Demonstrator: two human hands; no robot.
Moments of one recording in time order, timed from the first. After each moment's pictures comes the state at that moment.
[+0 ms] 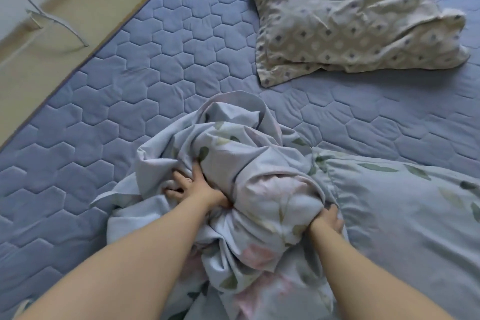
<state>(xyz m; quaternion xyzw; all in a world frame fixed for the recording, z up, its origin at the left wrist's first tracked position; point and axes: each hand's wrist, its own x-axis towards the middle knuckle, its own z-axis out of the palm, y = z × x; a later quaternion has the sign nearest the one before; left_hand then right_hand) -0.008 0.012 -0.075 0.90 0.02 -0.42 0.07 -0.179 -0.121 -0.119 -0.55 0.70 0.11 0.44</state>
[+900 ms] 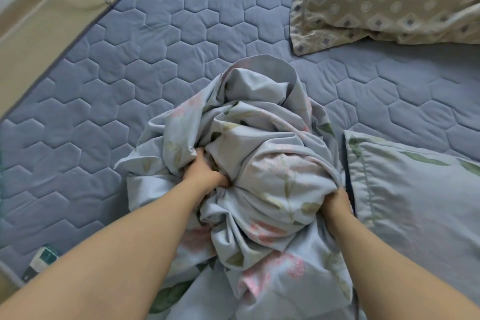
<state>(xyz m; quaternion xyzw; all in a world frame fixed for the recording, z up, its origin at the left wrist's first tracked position) 0.003 0.057 -0.121 0.87 0.04 -0.41 0.26 -0.170 -0.120 -0.153 -0.58 0.65 0.08 0.48</state>
